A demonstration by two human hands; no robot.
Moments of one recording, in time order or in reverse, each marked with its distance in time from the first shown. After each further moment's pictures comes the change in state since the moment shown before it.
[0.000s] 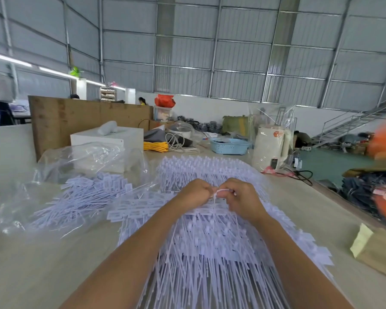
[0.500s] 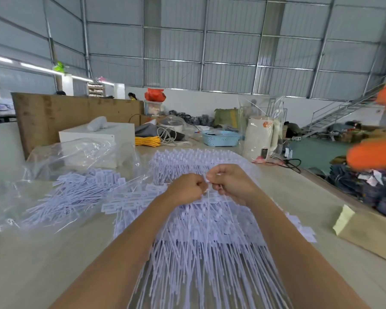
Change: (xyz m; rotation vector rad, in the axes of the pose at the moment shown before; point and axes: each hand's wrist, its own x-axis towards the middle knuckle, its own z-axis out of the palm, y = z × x) left_hand -0.017 -0.002 -0.001 0.318 -0.008 0.132; right_hand 0.004 -0.041 -0.017 0.603 -0.124 0.566
